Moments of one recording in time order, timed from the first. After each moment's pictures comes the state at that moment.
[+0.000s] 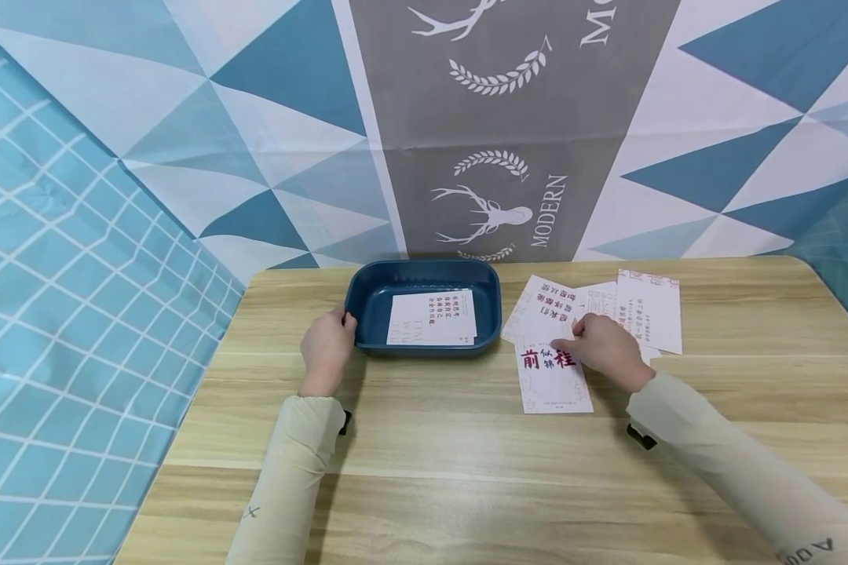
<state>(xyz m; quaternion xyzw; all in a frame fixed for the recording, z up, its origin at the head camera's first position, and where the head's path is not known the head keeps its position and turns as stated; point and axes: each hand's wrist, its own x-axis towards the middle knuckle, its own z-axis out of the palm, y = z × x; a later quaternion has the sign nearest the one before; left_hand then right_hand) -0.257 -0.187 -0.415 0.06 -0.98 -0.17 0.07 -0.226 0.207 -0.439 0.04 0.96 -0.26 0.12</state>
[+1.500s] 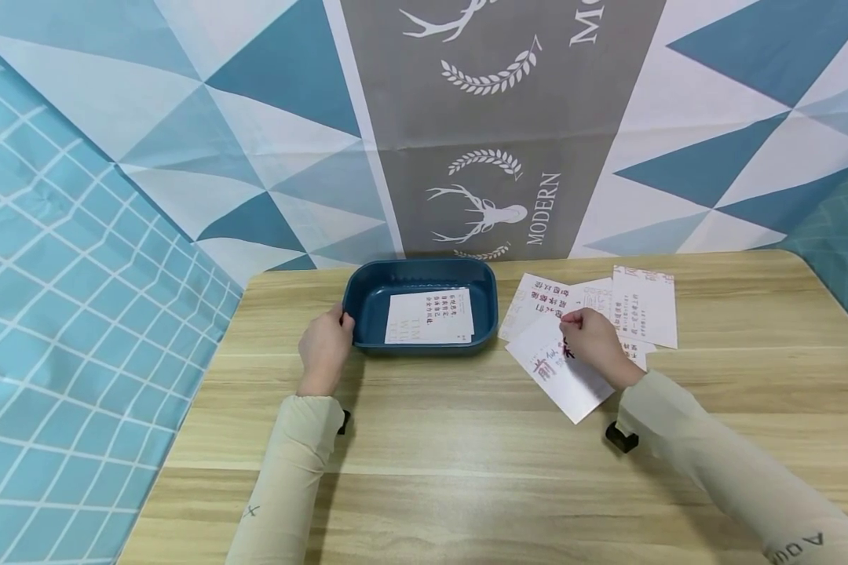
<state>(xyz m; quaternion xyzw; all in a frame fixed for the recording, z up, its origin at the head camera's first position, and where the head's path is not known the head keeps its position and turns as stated) -0.256 -0.187 -0.415 0.05 -0.98 -0.17 0.07 -0.224 0.191 -0.439 0.09 0.92 -0.38 0.06</state>
